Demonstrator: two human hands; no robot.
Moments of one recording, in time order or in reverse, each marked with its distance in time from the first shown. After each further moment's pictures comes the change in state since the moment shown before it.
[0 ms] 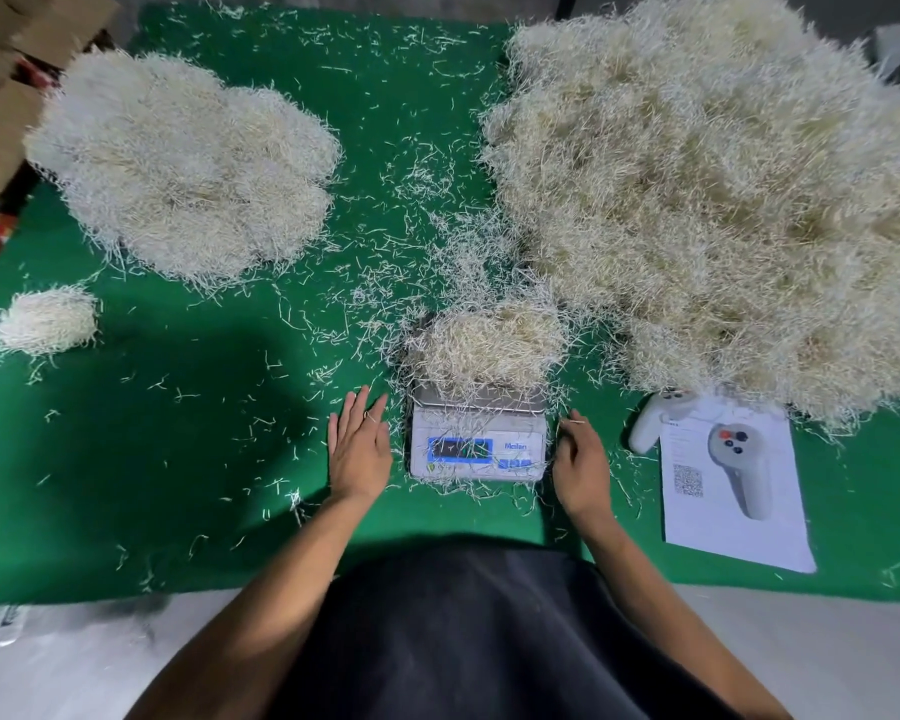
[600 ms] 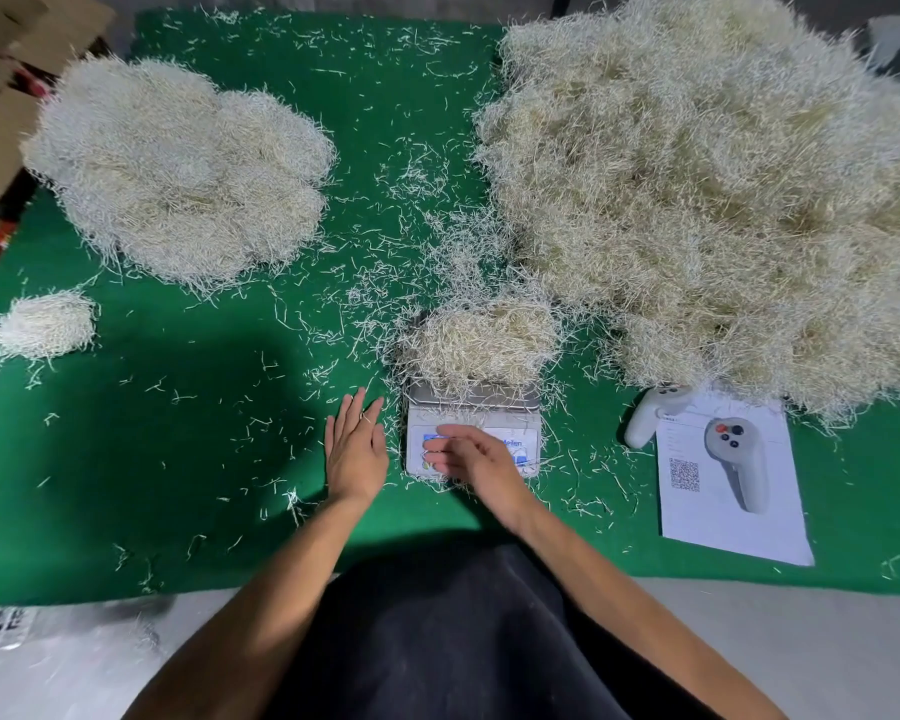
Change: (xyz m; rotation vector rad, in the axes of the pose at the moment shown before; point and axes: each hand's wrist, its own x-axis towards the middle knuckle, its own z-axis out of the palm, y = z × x) left_hand -0.002 0.003 0.000 -0.004 0.012 -0.023; right_hand -0.042 -0.099 0.040 0.737 -0.604 0.238
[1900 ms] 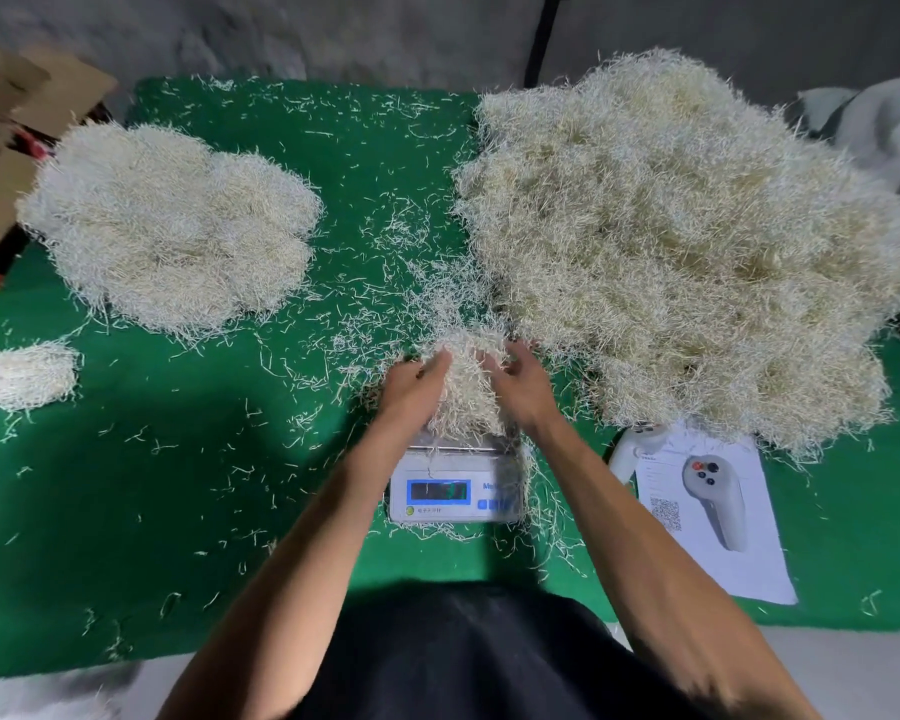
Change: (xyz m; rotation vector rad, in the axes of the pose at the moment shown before) left_hand 0.054 0.178 -0.082 -0.637 -0.253 -0.200; right_hand 0.067 -0.130 -0.059 -0.435 0.319 -0.170
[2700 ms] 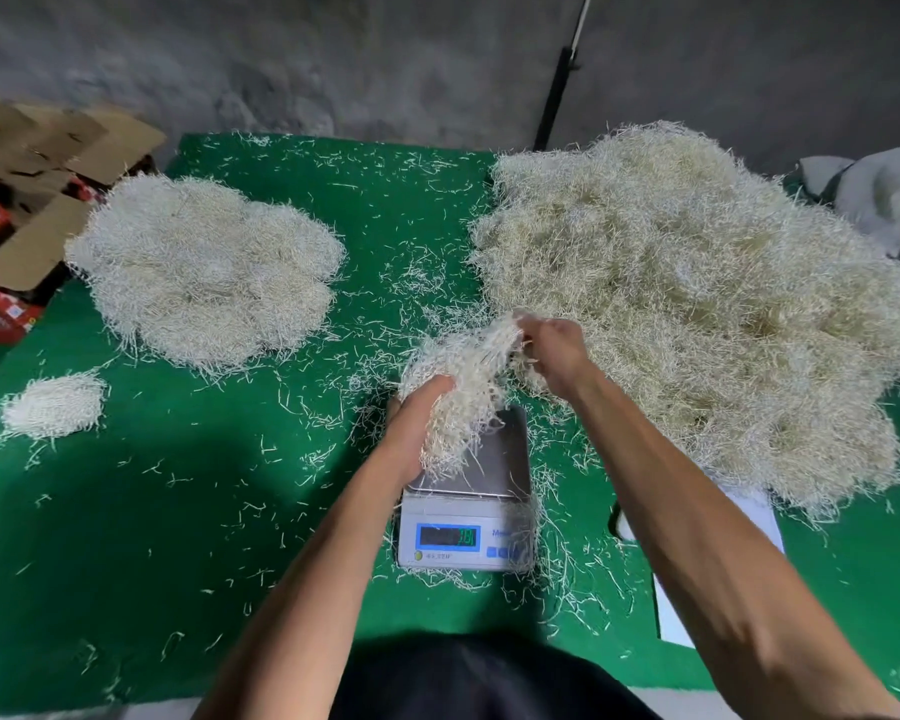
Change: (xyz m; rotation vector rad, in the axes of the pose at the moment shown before) left_hand 0.014 0.005 -0.014 -0.559 -0.068 -0.136; right_hand 0.057 -0.085 -0.045 0.284 0.034 0.055
